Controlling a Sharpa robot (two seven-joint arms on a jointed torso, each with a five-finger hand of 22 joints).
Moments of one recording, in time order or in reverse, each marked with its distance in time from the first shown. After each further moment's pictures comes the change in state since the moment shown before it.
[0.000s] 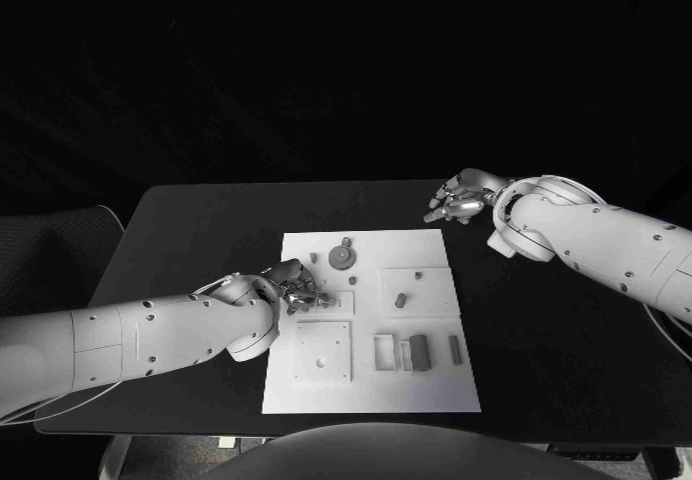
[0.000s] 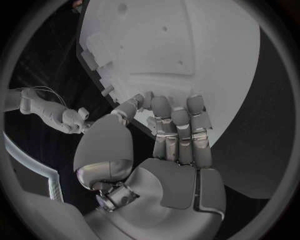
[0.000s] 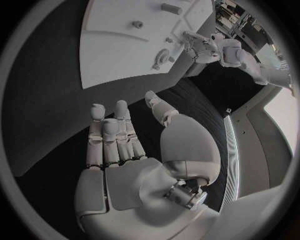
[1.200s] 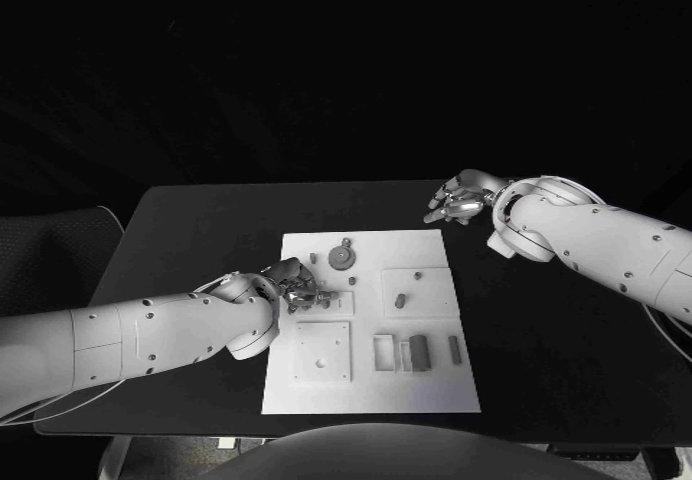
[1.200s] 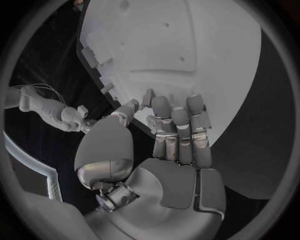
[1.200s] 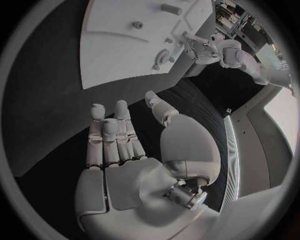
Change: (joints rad) left arm 0.000 0.001 0.010 -0.003 0.014 0.004 -0.004; left_hand -0.011 0.042 -0.125 0.145 -0.001 -0.009 0.016 -0.057 0.011 -0.015 0.007 0.005 0.000 -0.020 -0.009 0.004 -0.002 -0.001 -0.013 -0.006 -0.030 0.000; right arm 0.000 0.000 0.000 0.000 0.000 0.002 -0.001; right_hand 0.000 0.000 0.000 0.000 0.000 -0.004 0.000 0.000 0.000 0.000 0.000 0.000 0.000 0.003 0.003 0.000 0.000 -0.001 0.000 0.000 0.000 0.000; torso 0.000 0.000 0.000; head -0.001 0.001
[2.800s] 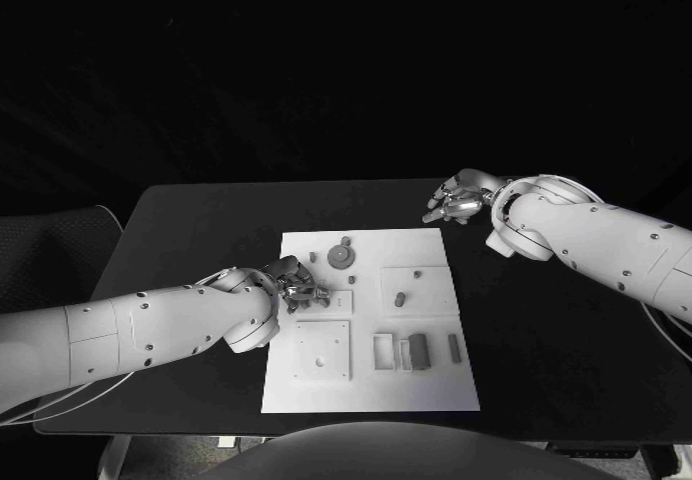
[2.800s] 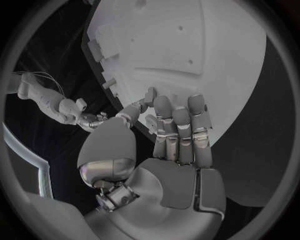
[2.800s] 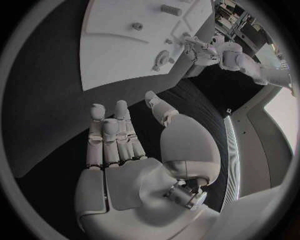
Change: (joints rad) left arm 0.001 -0.006 0.028 0.003 0.092 0.049 -0.007; left_hand 0.056 0.064 0.110 -0.208 0.202 0.007 0.007 -0.068 0.020 -0.007 0.007 0.008 -0.007 -0.002 0.006 -0.001 -0.009 -0.001 -0.002 0.002 0.010 0.000; right arm -0.002 0.001 0.000 -0.001 0.000 0.006 -0.001; right_hand 0.000 0.000 0.003 0.003 0.000 -0.003 0.004 0.000 -0.001 -0.001 -0.001 0.000 -0.001 -0.001 -0.002 0.000 0.000 0.003 0.000 0.000 0.000 0.000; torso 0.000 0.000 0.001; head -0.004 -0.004
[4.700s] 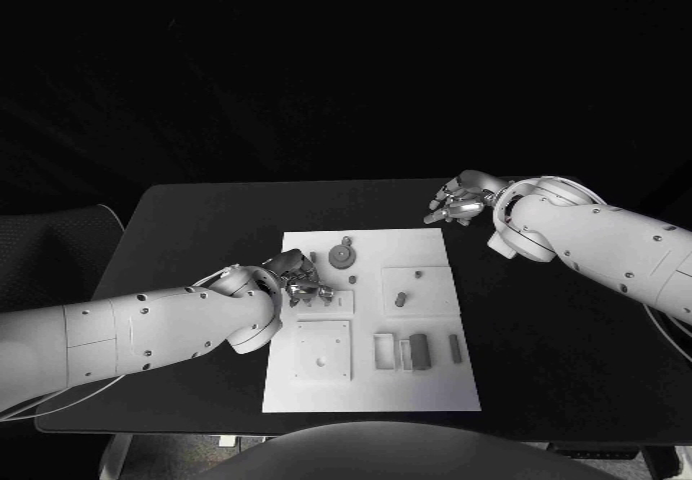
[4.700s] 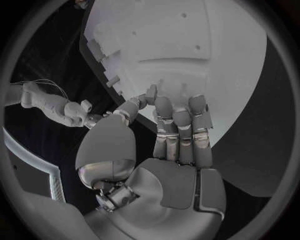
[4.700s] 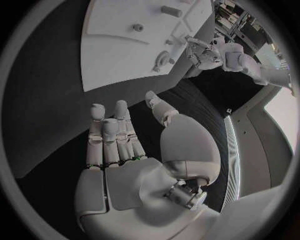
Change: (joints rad) left arm 0.002 -0.010 0.007 0.036 -0.110 -0.054 -0.010; left_hand 0.059 -0.038 0.004 -0.026 0.107 0.030 -0.006 -0.017 0.036 0.020 -0.009 0.026 0.008 0.016 -0.002 0.028 0.006 0.000 0.024 -0.005 0.040 0.000; right arm -0.002 -0.002 0.000 0.001 0.000 0.002 0.000; right_hand 0.000 0.000 -0.006 0.006 0.000 -0.001 0.001 0.000 -0.001 0.000 0.000 0.000 -0.001 -0.002 0.002 0.000 -0.001 -0.002 0.000 0.000 0.000 0.000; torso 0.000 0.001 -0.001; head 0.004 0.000
